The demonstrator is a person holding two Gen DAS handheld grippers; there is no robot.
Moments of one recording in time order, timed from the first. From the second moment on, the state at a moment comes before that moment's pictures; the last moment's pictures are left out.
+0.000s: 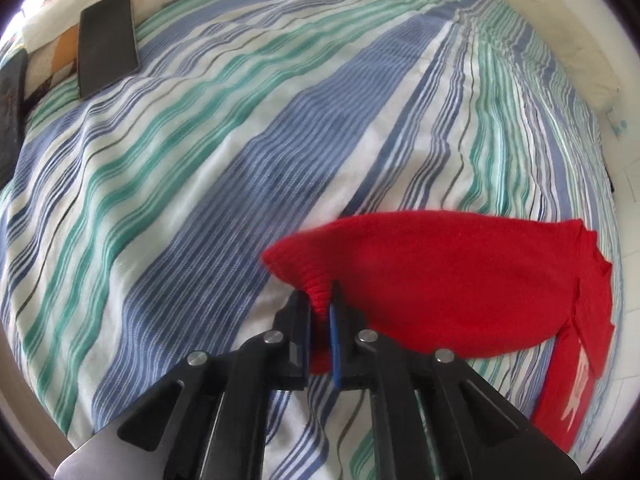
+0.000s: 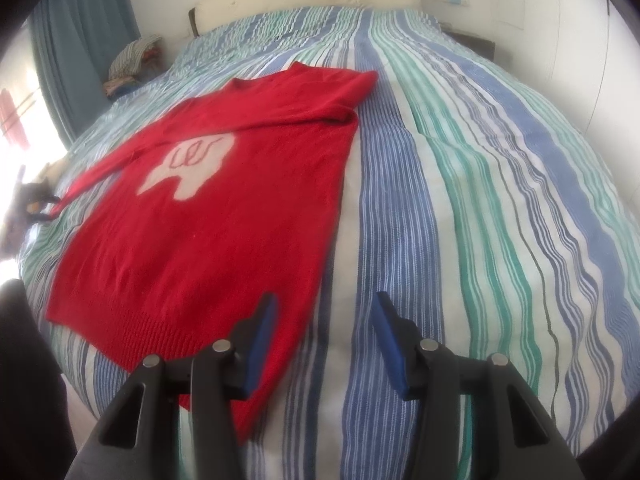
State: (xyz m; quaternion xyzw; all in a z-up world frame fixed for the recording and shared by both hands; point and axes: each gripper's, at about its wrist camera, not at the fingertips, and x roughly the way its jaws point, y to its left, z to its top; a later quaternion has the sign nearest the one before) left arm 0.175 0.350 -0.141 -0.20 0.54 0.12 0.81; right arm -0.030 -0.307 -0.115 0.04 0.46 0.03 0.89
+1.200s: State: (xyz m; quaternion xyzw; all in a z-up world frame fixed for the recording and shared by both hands) left arm 0.249 0.072 -0.065 -0.06 0.51 -0.10 0.85; right arm -0.027 -0.334 -0.103 0.13 0.43 0.04 0.89
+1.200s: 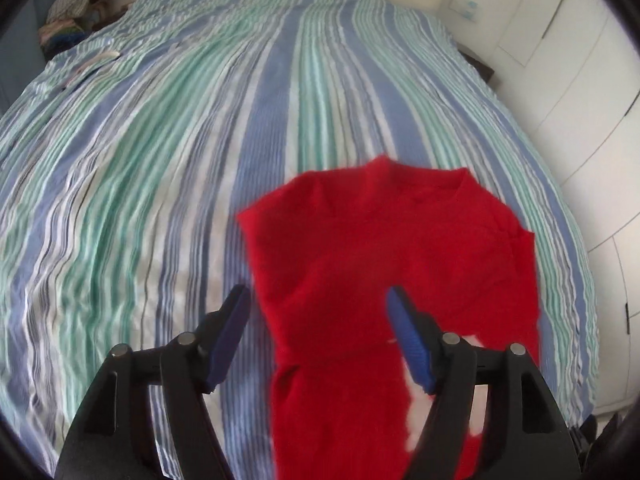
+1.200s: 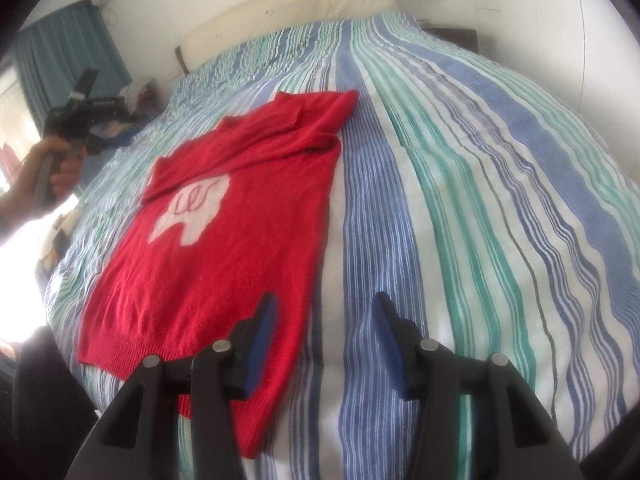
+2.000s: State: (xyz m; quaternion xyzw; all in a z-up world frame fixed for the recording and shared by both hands) left arm 0.207 0.095 -0.170 -0.11 0.48 -0.03 0.87; right arm -0.002 -0.330 -0.100 0.13 0.45 0.07 0.88
